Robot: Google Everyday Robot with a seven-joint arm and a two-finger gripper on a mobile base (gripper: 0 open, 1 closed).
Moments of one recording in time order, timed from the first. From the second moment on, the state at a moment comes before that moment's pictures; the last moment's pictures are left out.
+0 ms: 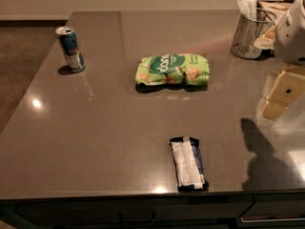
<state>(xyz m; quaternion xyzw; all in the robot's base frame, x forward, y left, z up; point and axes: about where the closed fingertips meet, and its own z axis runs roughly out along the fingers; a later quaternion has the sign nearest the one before) 0.438 -0.216 0.979 -0.60 0.78 -0.04 0.16</state>
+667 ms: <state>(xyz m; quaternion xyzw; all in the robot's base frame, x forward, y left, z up) 0.437 -0.190 0.971 -0.65 0.74 -0.03 0.15</state>
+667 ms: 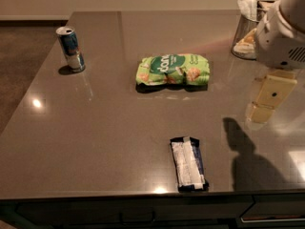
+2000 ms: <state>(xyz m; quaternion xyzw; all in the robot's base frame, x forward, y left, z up) 0.363 -0.081 0.862 -0.90 0.43 0.03 0.07</state>
